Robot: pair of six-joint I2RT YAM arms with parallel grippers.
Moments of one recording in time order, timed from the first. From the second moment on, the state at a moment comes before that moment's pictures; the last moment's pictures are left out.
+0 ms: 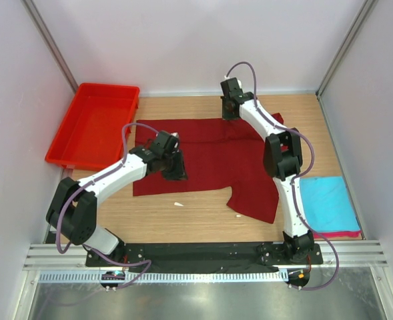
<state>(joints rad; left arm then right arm) -0.60 1.51 1.04 -0.53 0.13 -0.67 0.37 2.38 2.15 -0.67 0.22 0.28</state>
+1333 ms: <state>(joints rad) -0.58 2.40 1.75 0.11 0.07 -1.06 -0.12 2.23 1.84 -0.57 -0.30 0.33</state>
